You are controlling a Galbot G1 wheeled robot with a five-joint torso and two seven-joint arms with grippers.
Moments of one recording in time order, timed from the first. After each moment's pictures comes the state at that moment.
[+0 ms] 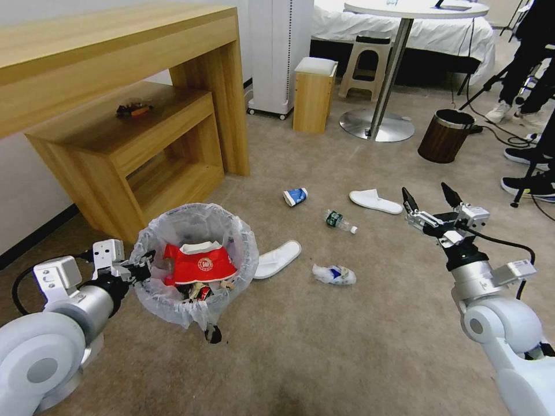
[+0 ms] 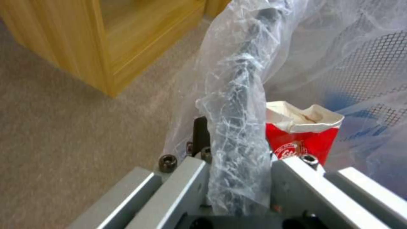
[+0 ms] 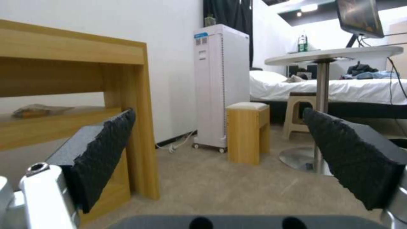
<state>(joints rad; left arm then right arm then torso) 1.47 -0.85 -0.78 -2.39 -1.30 0.64 -0.65 -1.28 0.96 0.64 1.95 0.69 0.18 -0.10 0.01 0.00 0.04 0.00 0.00</state>
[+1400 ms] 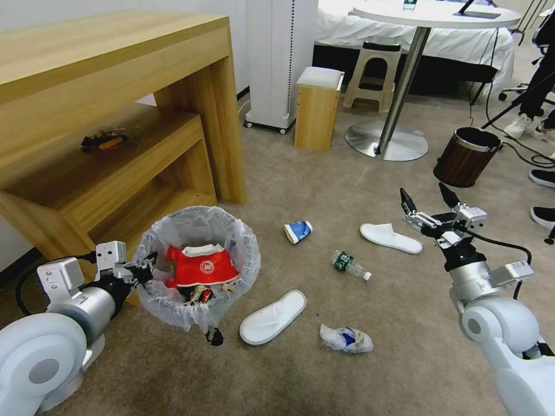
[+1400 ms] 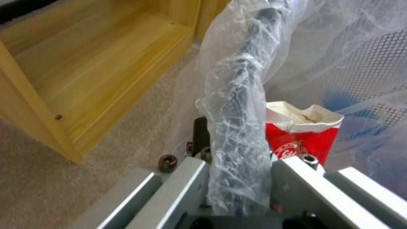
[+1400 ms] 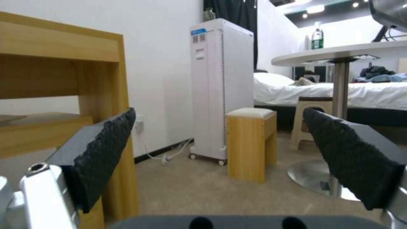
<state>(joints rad) 1.48 -0.85 -0.77 -2.40 -1.30 0.65 -0.64 -1.28 0.95 0.63 1.95 0.70 0.20 -0.12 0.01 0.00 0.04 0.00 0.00</state>
